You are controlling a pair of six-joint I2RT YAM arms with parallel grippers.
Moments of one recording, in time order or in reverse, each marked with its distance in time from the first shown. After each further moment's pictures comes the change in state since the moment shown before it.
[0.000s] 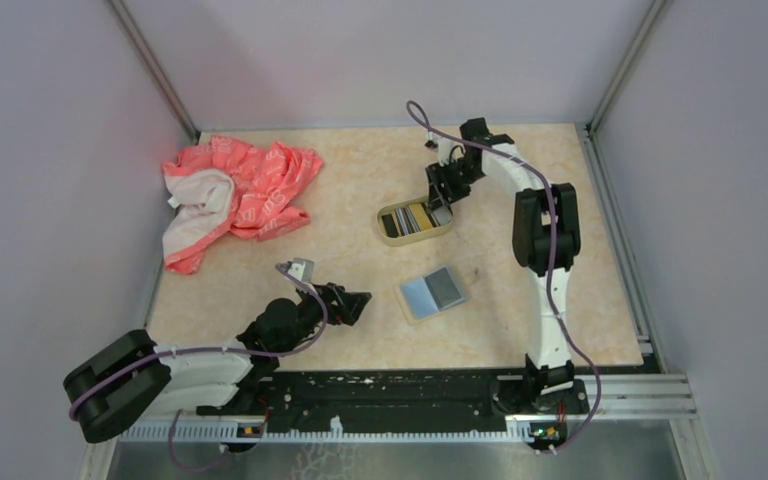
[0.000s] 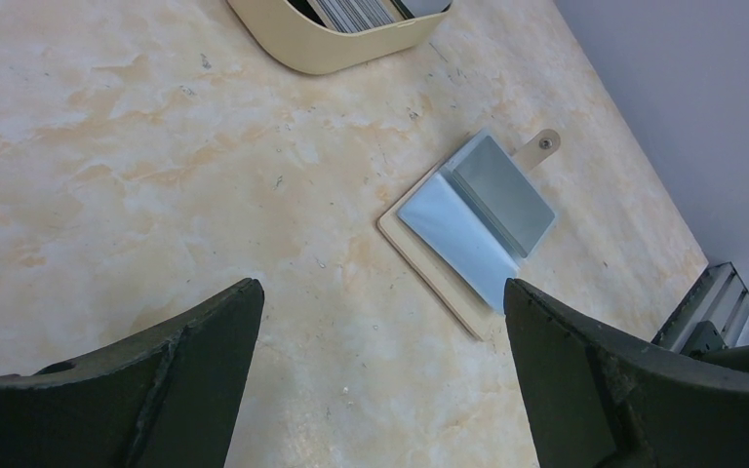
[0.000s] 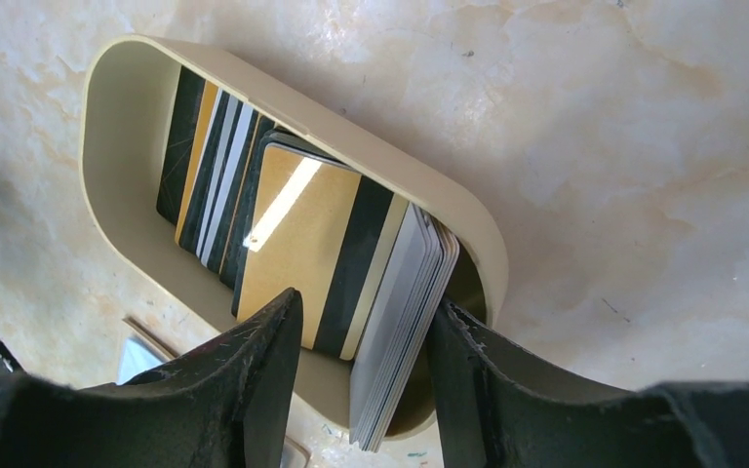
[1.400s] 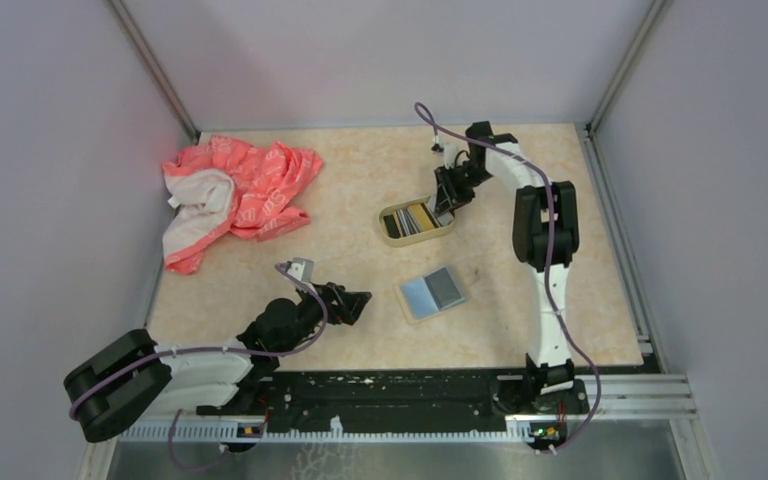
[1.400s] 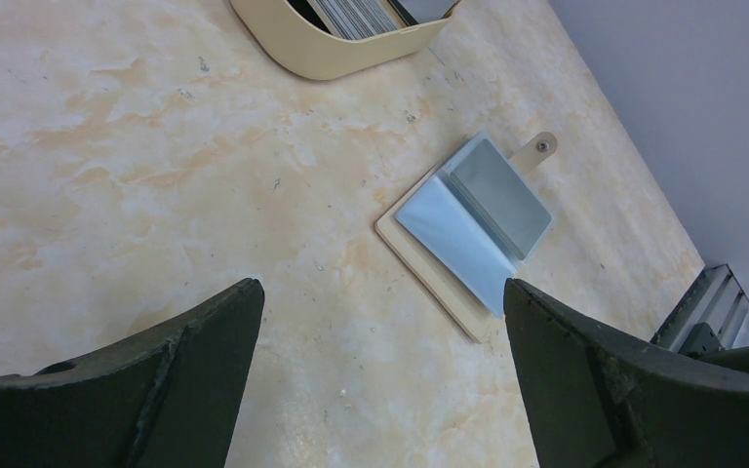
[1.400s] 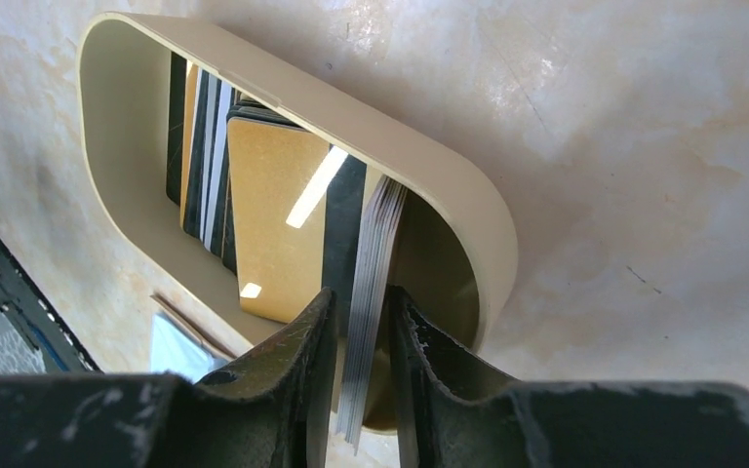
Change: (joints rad) left arm 0.000 0.005 0.000 0.012 0.000 0.000; right arm -0.027 0.063 0.063 -0.116 -0.045 0.025
